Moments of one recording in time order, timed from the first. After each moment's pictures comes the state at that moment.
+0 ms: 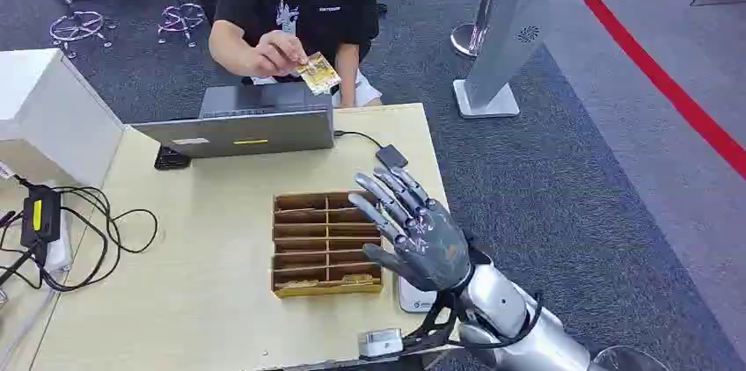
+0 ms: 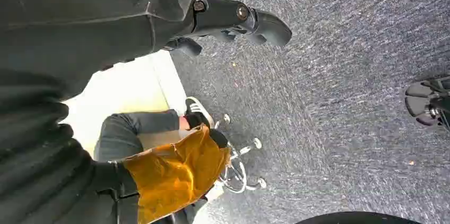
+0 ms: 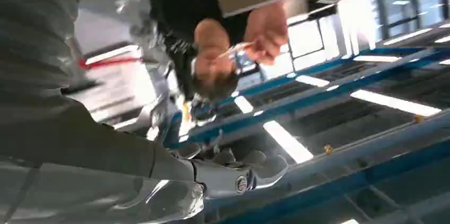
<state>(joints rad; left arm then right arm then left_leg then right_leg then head) -0.06 -0.06 0.98 -0.22 -1.33 -0.20 0.15 -0.25 -0.27 0.82 -1.46 1.02 -0.69 -0.40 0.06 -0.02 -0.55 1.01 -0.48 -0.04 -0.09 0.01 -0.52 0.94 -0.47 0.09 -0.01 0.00</state>
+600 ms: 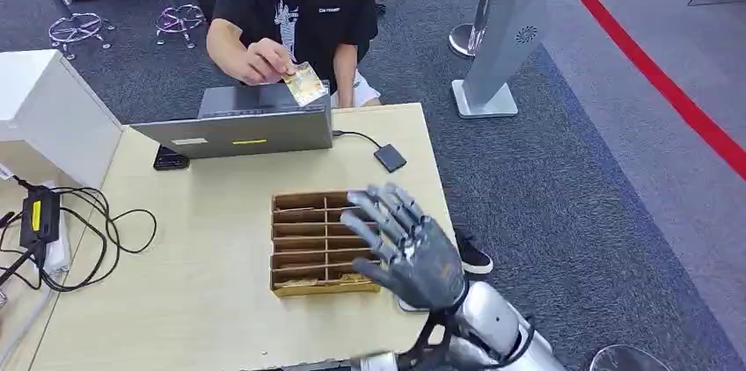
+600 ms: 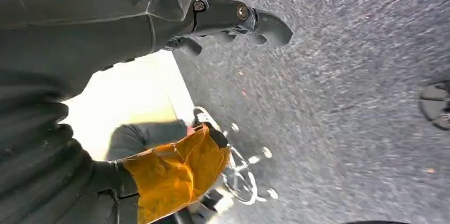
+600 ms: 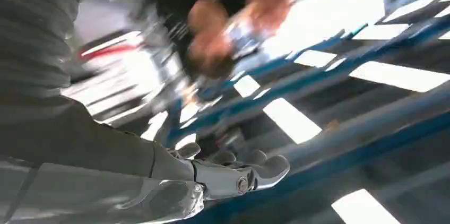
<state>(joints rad) -0.07 -0.06 0.97 -0.22 -1.40 -0.20 0.16 -0.21 -0.11 0.63 -1.45 1.11 -0.69 -0.46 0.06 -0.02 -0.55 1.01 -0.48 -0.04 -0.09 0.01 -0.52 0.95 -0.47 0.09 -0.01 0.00</state>
